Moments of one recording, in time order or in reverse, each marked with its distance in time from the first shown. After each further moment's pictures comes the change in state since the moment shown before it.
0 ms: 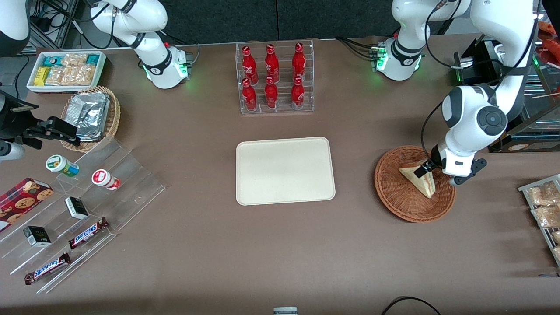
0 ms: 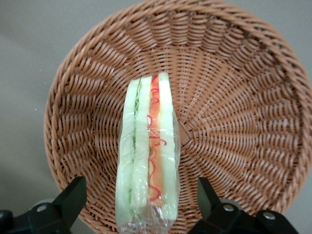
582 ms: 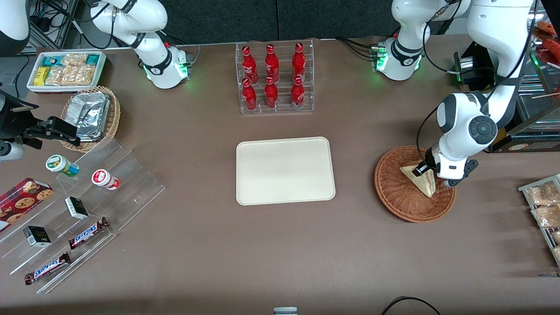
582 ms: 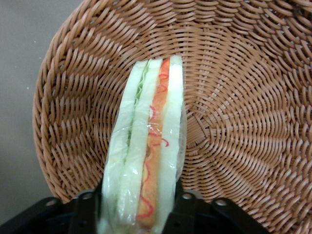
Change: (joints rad) arm -0.001 0.052 -0.002 -0.002 -0.001 0.003 -0.086
